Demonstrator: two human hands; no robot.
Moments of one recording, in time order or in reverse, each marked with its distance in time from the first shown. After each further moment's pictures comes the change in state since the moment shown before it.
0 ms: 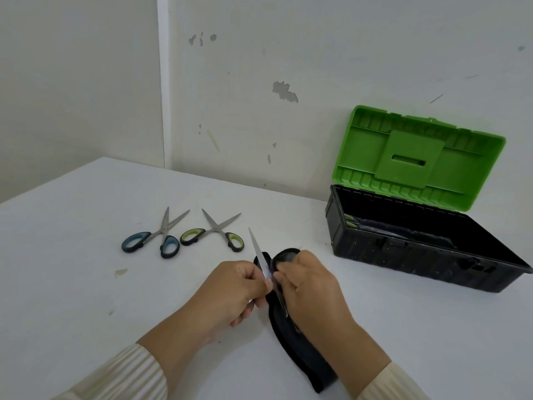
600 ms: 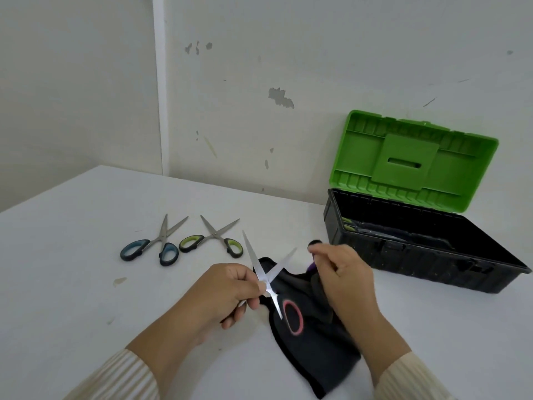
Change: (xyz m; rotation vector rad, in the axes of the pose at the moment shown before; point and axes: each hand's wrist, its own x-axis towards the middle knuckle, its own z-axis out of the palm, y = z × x) left_hand -0.001 0.004 -0.015 -0.021 -0.050 -0.015; right_hand 0.008 0.039 -0.018 0.127 0.149 0.260
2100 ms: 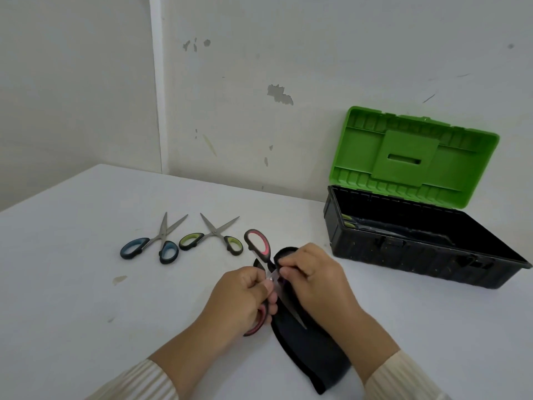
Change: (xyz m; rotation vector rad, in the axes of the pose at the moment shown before) left_hand 0.005 -0.013 0.032 -0.140 0.072 0.093; right_hand -0.009 -0.021 0.021 0.025 -0.158 -0.275
